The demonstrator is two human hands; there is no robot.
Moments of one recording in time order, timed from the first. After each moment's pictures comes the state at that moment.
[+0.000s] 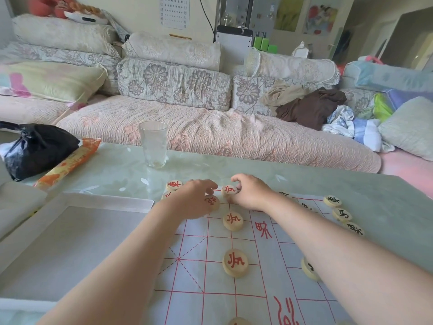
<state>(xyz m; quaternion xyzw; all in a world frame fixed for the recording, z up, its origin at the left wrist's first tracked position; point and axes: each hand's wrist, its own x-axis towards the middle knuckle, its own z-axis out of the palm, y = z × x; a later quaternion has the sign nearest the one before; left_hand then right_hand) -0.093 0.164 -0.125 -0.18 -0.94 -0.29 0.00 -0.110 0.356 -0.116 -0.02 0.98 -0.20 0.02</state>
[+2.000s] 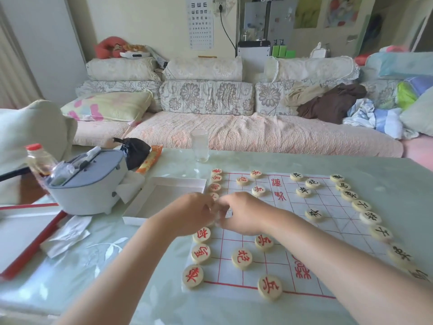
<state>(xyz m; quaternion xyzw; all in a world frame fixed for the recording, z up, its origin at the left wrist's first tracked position) 0.147 0.074 -0.045 -0.14 -0.97 -0.19 -0.02 0.141 0.250 -0.043 -0.24 0.94 -0.24 0.08</state>
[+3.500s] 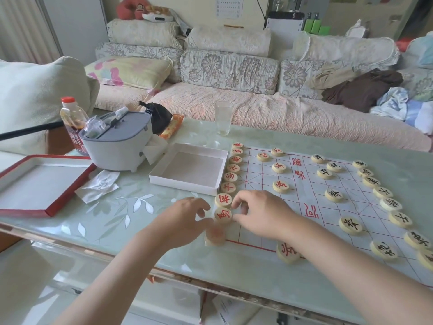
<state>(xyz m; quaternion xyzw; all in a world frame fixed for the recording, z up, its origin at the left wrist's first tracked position) 0.231 0.016 -0.105 -0.06 -0.97 -0.24 -0.02 0.199 0.227 -0.077 -0.19 0.97 -0.14 0.05</state>
